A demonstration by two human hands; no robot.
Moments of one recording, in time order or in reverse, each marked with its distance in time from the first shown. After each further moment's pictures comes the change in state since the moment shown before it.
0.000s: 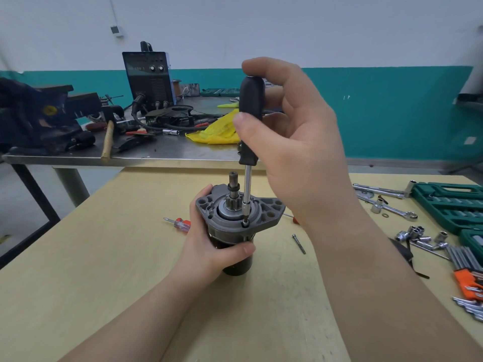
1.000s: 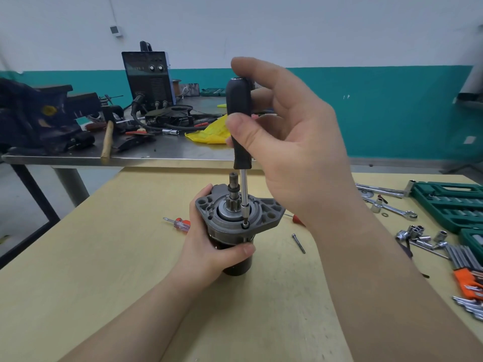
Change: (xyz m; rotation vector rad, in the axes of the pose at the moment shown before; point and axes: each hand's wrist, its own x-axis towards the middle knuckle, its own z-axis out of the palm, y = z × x) left_hand 0.001 -0.007 -0.001 -0.035 -0.007 -0.011; right_hand -0.001 -0.002 -0.002 -0.017 -0.076 -0.033
